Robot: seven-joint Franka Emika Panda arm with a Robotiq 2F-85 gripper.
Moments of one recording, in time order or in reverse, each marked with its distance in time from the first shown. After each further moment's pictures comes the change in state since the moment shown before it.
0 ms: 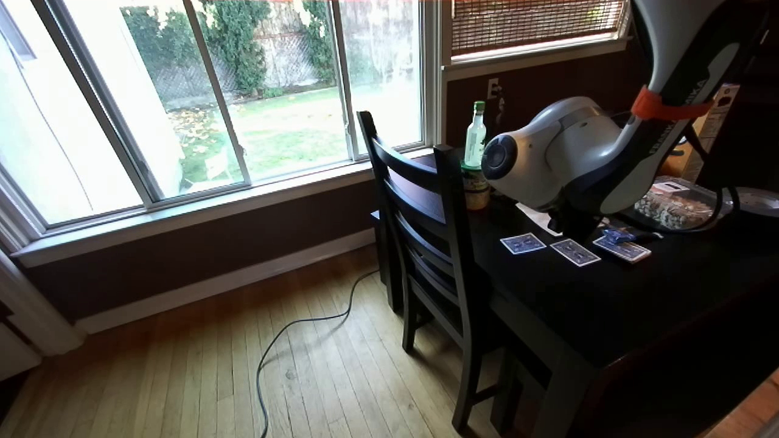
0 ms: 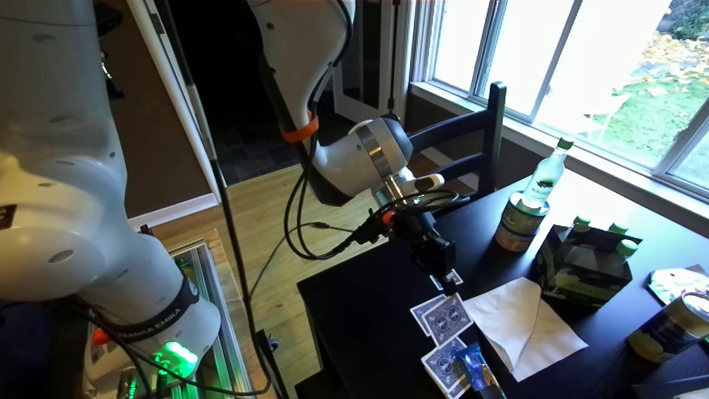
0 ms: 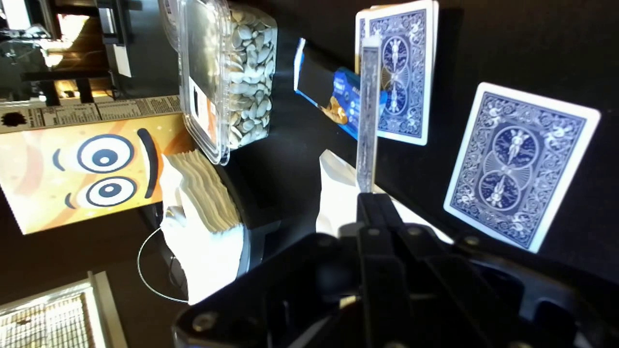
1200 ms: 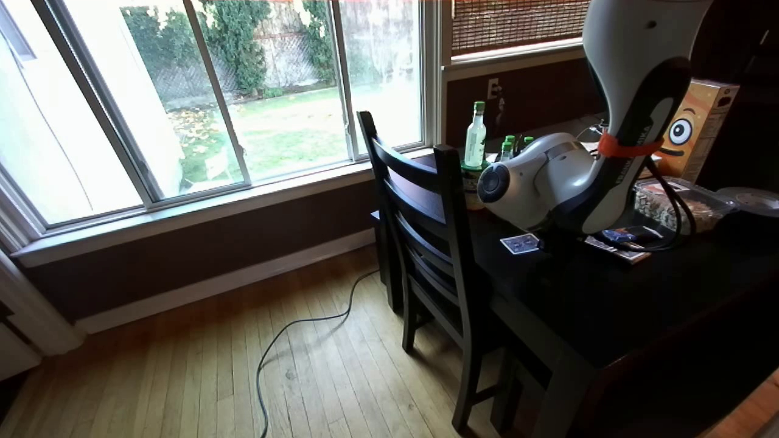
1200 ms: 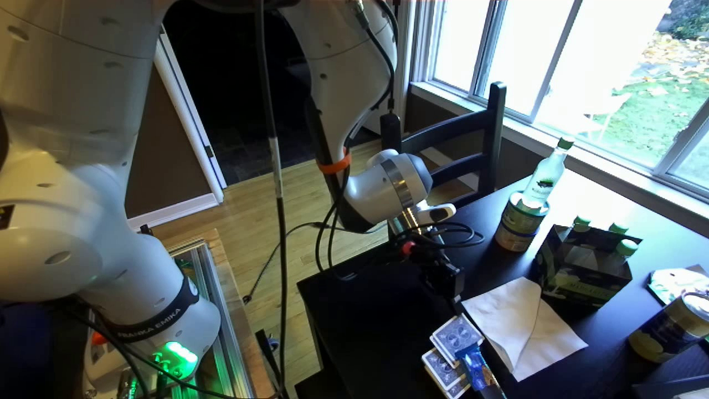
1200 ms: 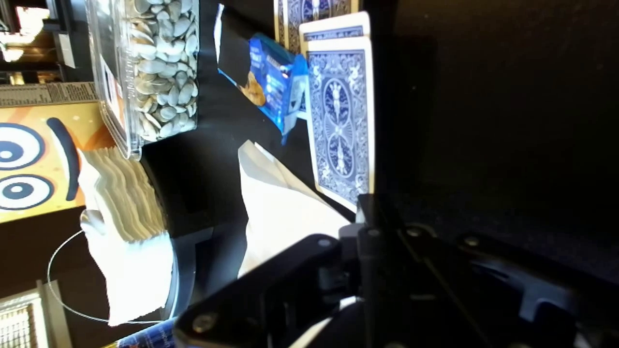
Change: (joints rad) arm -0.018 0.236 -0.031 0.166 -0.033 0.090 0.023
